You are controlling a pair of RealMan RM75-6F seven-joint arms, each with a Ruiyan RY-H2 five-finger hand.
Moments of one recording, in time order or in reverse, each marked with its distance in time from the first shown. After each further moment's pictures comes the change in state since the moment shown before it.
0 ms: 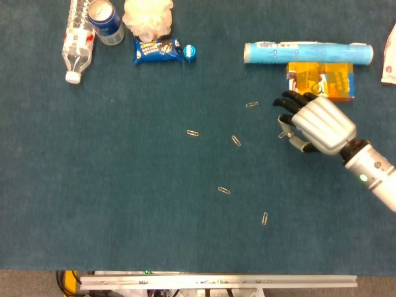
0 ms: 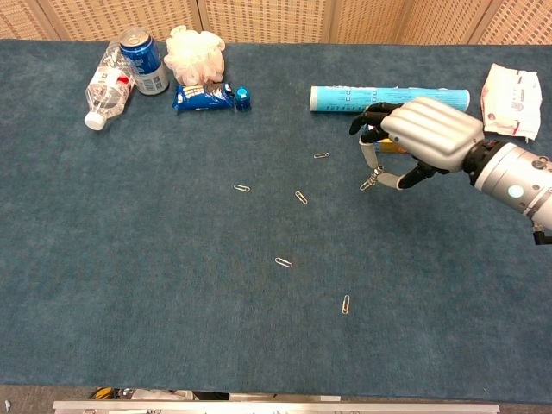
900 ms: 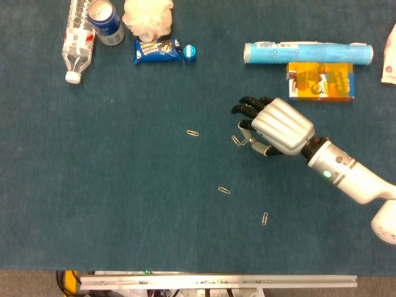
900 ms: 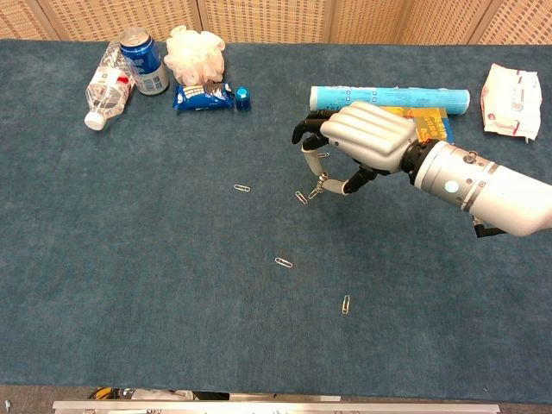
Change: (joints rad) left arm 0.071 0.011 0.000 -0.012 -0.032 0.067 -0.017; right arm 0.119 -0.108 0.028 0.025 0.002 -0.074 0.049
